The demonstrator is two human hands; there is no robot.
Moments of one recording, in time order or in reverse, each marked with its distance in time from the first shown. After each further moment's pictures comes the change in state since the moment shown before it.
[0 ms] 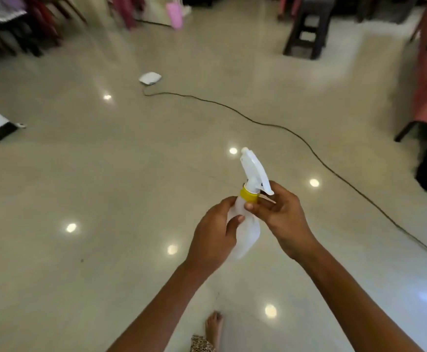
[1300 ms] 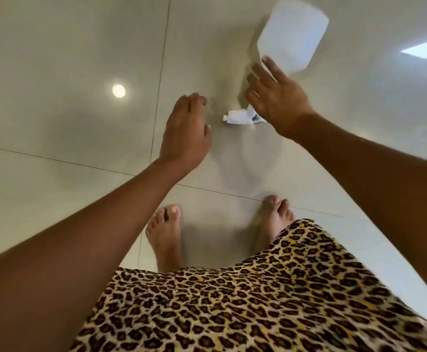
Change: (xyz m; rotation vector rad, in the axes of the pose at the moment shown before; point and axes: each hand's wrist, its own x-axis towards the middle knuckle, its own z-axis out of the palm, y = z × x) left_hand -0.025 -0.486 0.522 0.385 -0.643 -0.150; right_hand 0.056 0.747 -0.203 -1.991 -0.759 -0.033
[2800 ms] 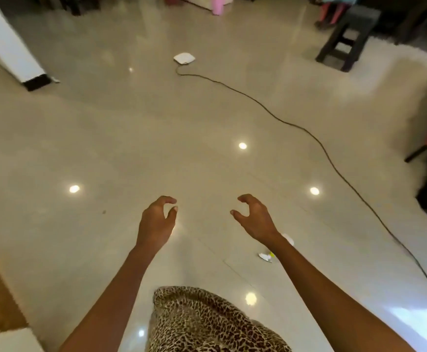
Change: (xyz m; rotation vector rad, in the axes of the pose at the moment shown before) left_hand -0.561 0.069 -0.532 -0.557 0.776 -0.377; right_hand -0.321 -0.094 -0.681 1.241 0.425 0.204
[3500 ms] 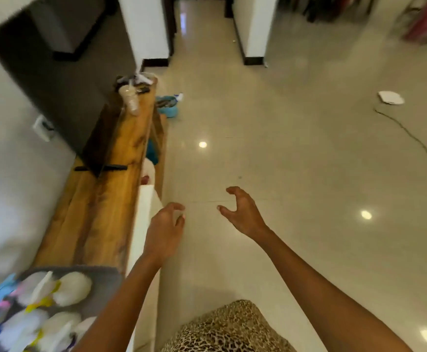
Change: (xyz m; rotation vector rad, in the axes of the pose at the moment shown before) left_hand -0.251 -0.248 -0.237 -0.077 0.573 -0.480; right_hand -0.160 -0.246 0.337 -0.096 -0.628 -0.608
